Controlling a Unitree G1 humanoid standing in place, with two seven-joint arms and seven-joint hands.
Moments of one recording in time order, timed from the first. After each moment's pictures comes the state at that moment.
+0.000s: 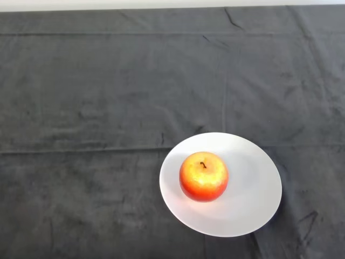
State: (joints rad) left arm -0.40 0.64 0.40 1.19 -1.04 -0.96 -0.22; right arm -1.08 -0.57 -2.46 1.88 1.83 1.06 0.86
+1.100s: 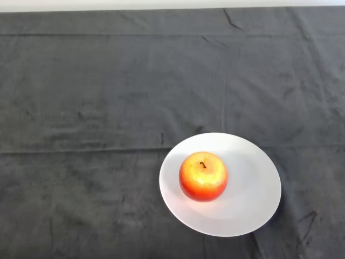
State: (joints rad) left arm -0.41 0.65 0.62 1.26 -1.16 -0.84 -0.20; right arm -1.08 -0.57 -2.46 1.88 1.83 1.06 0.86
